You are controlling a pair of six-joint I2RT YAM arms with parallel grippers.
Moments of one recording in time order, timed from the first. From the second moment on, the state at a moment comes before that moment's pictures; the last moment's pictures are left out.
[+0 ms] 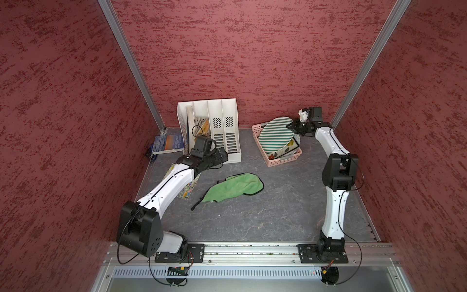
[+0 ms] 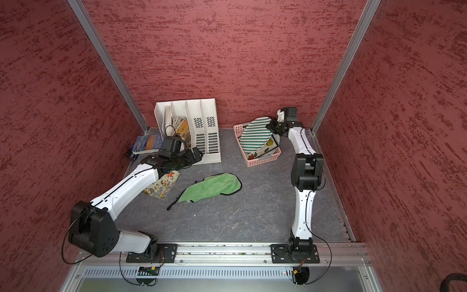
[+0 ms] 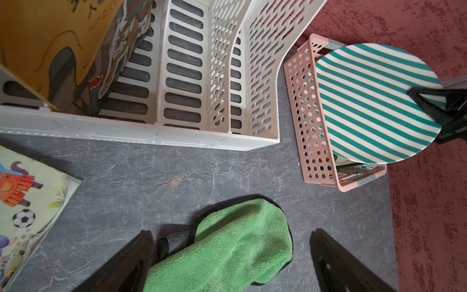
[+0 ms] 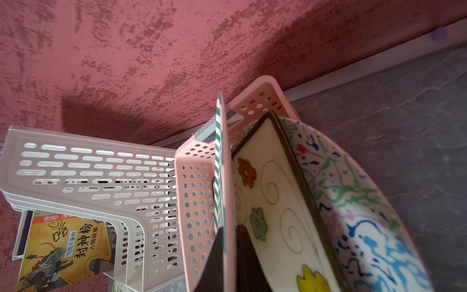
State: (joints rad) left arm -0.34 1.41 1.12 -0.49 0.10 -0.65; right arm -0.04 2.27 2.10 -0.53 -0.54 0.52
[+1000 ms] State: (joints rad) left arm -0.75 1.73 1.33 -0.86 -0.09 -0.53; right arm 0.03 1.12 1.27 -0.38 -0.25 0.66
